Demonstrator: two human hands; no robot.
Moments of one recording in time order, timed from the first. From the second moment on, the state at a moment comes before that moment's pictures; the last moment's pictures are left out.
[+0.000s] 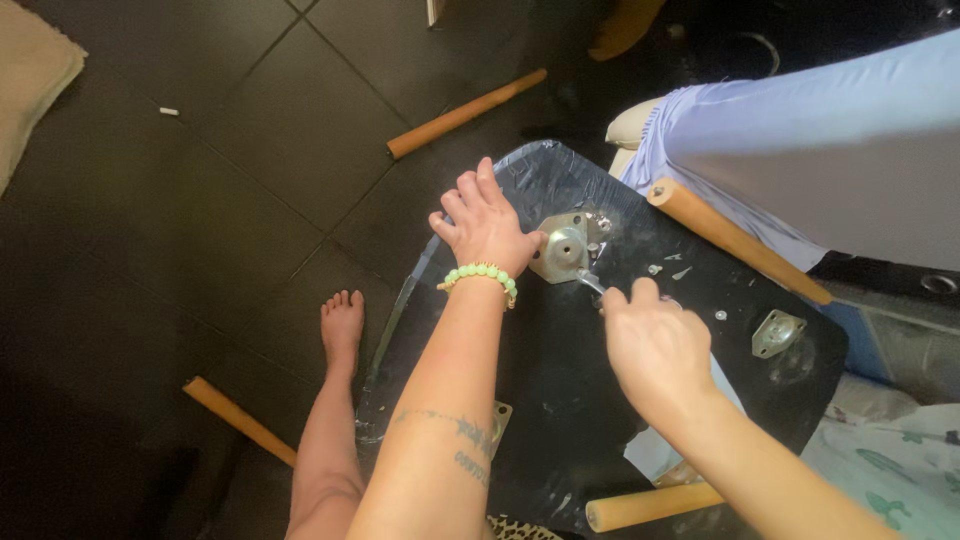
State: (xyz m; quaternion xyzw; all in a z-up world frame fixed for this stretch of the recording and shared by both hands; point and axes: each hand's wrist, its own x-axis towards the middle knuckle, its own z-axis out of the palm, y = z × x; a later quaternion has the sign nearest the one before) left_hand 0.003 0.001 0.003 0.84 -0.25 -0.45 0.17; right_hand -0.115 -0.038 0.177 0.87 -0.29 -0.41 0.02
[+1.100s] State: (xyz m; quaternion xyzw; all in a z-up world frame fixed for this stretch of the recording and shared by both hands) left_hand 0.003 0.005 -0.001 0.84 -0.26 -0.45 0.17; right_hand -0.111 -0.065 0.168 0.84 -0.19 -0.49 0.09
